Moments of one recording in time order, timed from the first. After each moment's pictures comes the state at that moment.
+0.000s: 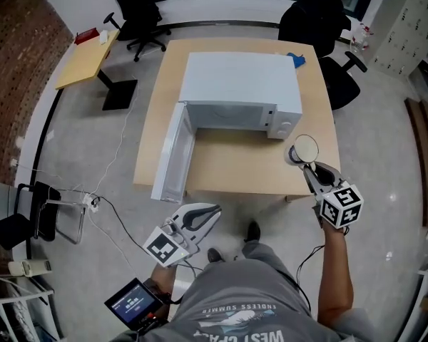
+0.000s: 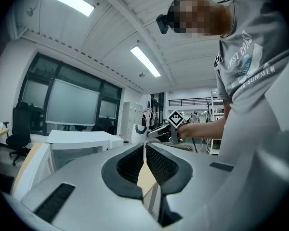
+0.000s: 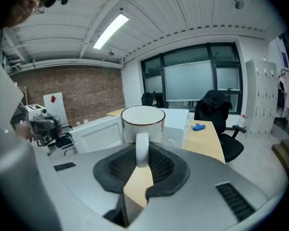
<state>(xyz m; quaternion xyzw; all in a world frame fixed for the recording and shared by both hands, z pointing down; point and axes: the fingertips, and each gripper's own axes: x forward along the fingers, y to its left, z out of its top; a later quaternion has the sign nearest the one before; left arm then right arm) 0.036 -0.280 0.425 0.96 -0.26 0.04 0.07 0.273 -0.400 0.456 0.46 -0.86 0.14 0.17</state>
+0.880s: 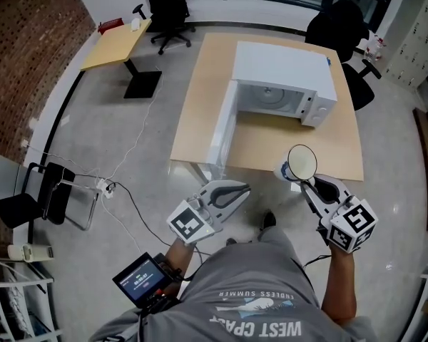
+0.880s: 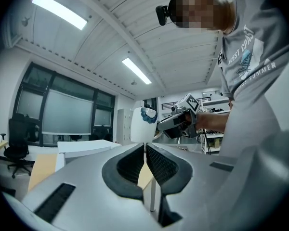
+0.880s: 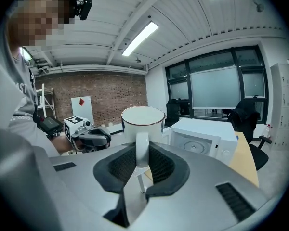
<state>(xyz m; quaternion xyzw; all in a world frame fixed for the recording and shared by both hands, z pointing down) -0.070 -0.200 0.387 0.97 -0.22 0.00 0.01 0.051 -0.227 0.363 0.36 -0.92 0.10 0.14</state>
